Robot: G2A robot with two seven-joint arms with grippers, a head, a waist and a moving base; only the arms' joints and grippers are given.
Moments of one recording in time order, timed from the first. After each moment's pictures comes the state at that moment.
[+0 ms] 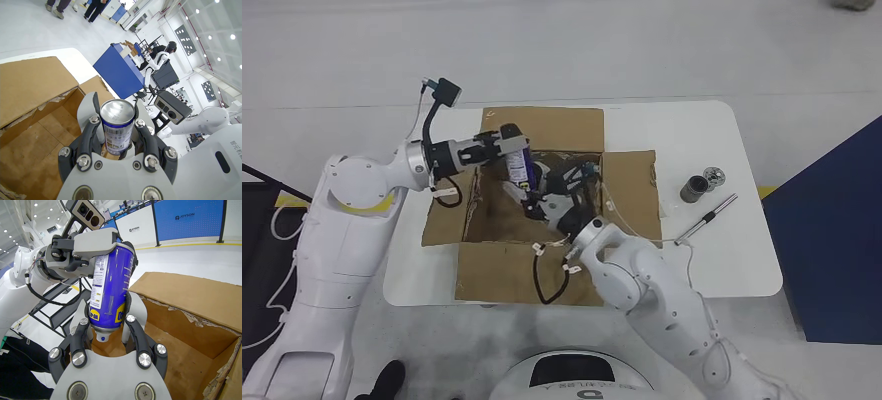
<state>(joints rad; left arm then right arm) 1.05 -1.05 -1.33 -1.61 -0.17 -0.38 -1.02 -1.34 -1.35 0.89 -1.91 -1.00 0.03 0.25</state>
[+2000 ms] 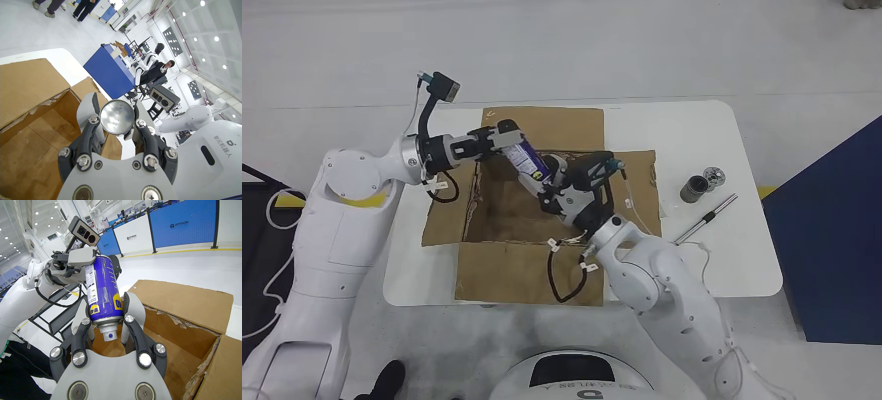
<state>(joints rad) 1.00 -1.03 -1.29 -1.53 -0.31 -0.42 -1.06 -1.40 -1.35 0.98 -1.98 -1.01 -0.02 0.25</state>
